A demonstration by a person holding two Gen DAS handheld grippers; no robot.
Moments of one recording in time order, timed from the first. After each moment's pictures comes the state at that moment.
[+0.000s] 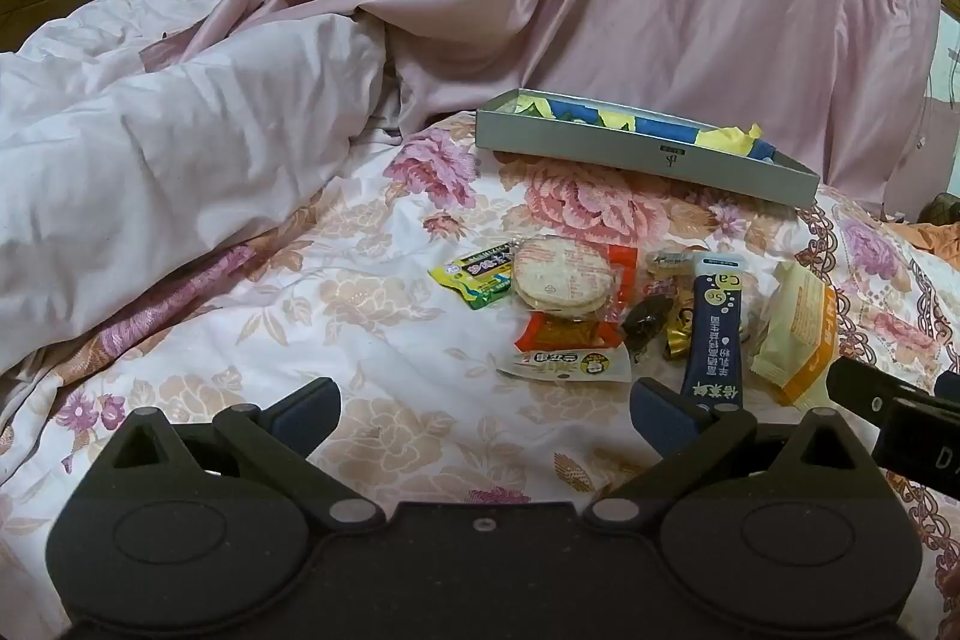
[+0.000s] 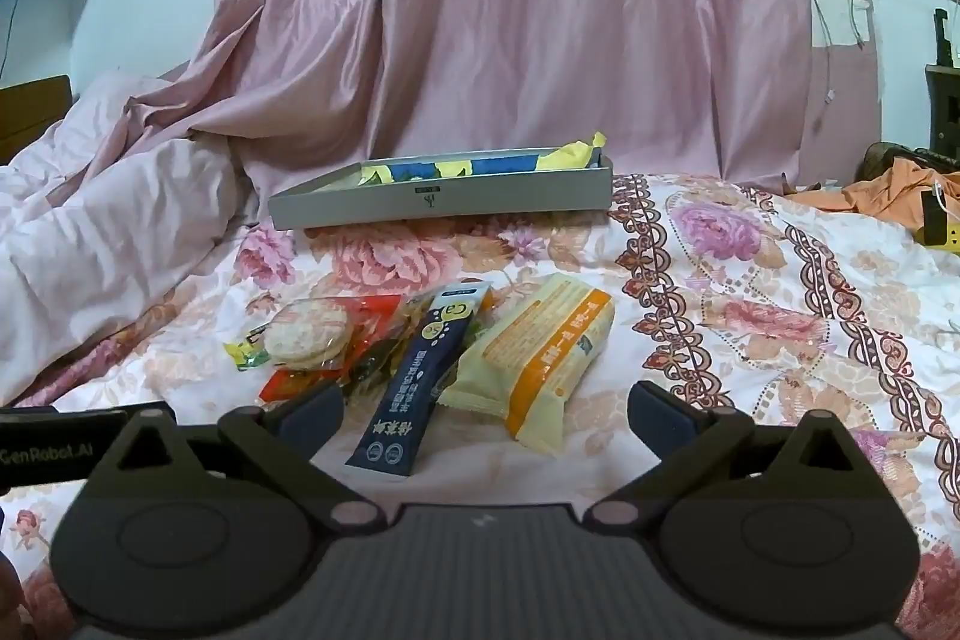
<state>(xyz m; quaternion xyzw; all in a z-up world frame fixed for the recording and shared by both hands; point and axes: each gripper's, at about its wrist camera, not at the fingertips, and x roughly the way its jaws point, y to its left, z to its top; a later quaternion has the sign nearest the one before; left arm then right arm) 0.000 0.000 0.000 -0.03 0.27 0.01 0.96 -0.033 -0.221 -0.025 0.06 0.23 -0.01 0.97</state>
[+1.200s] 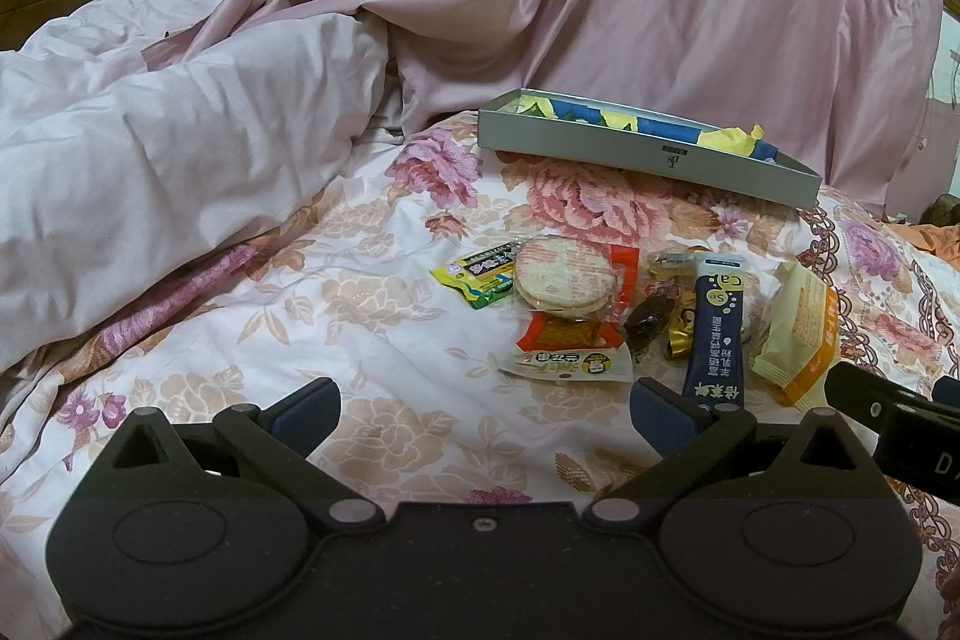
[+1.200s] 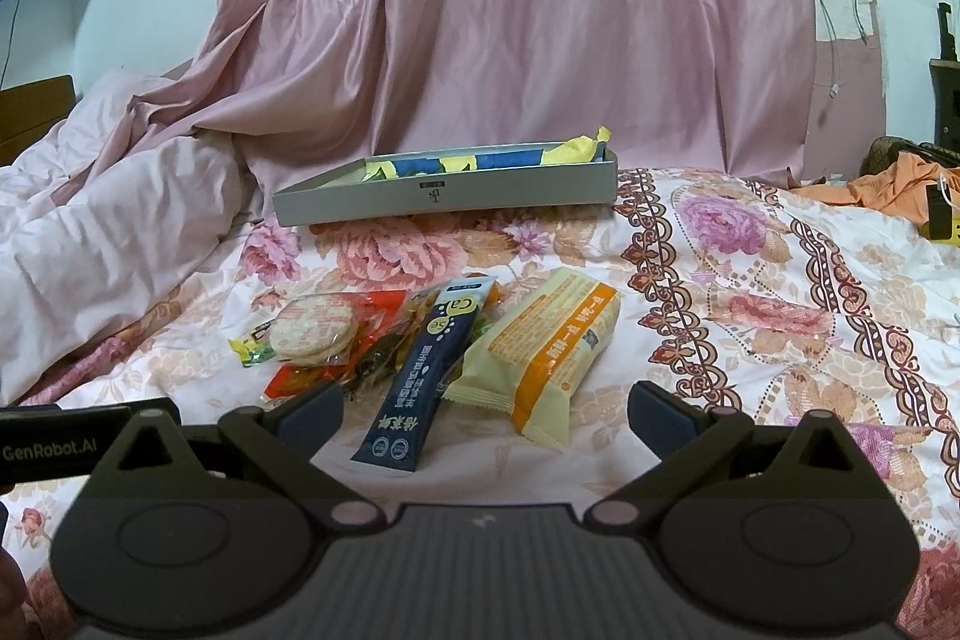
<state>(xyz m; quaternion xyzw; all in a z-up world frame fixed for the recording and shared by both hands) 0.000 0.000 0.000 -0.03 0.27 0.01 0.96 -0.032 -0.220 -0.027 0.07 0.24 -0.01 0.97</state>
